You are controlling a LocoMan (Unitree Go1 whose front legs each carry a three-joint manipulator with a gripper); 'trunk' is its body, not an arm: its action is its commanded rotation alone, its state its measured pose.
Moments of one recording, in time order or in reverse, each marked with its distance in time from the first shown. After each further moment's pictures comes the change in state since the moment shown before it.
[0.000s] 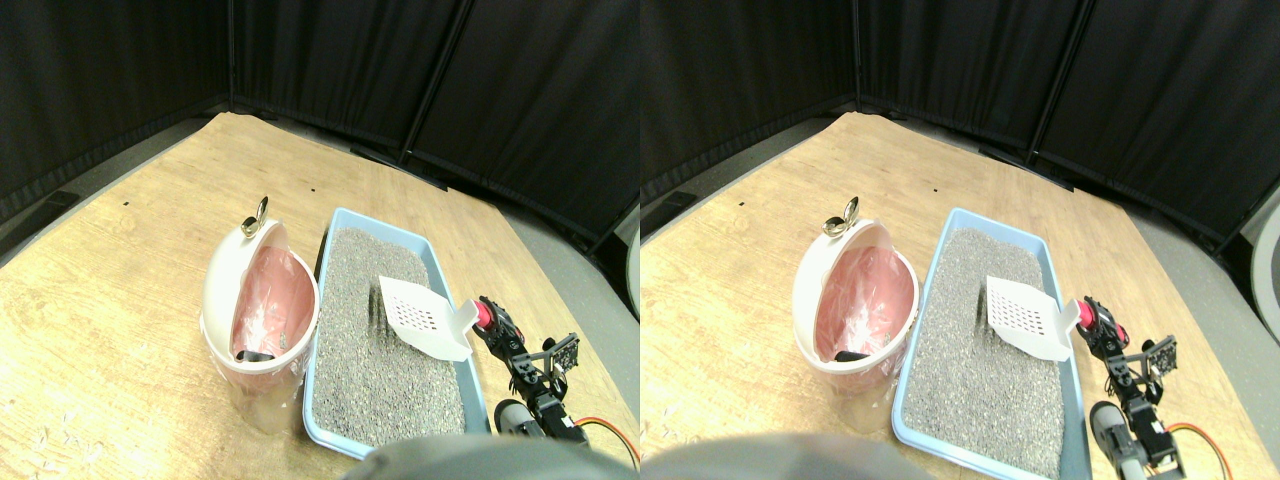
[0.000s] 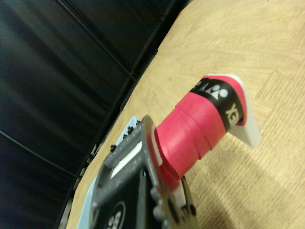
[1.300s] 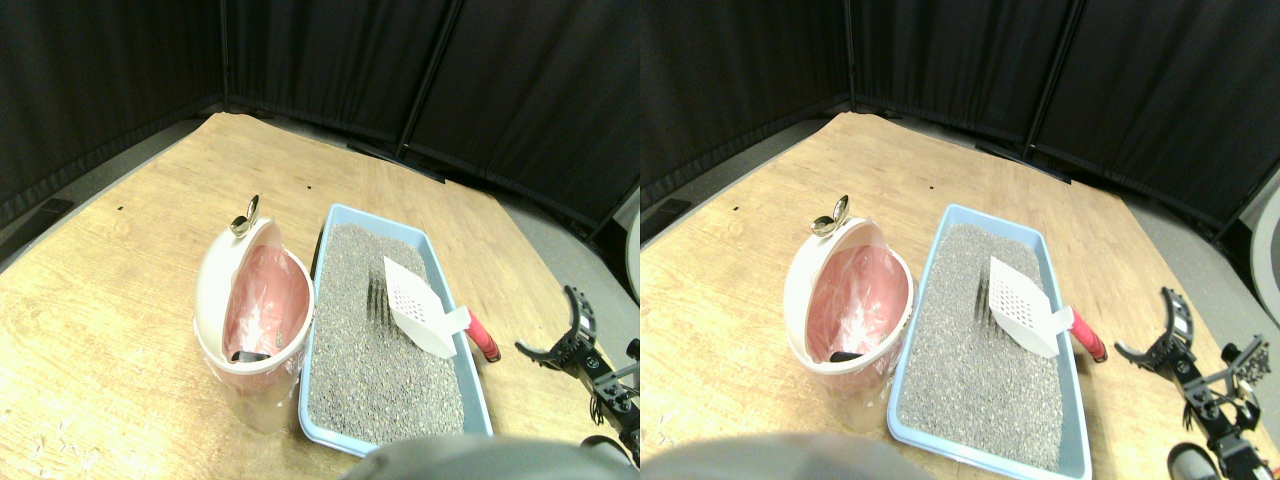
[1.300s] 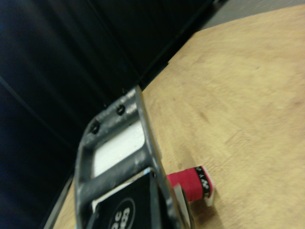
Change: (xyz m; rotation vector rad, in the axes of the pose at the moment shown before) right arm -0.054 -0.031 0.036 0.054 -0.025 0.098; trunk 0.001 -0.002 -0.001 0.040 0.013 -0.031
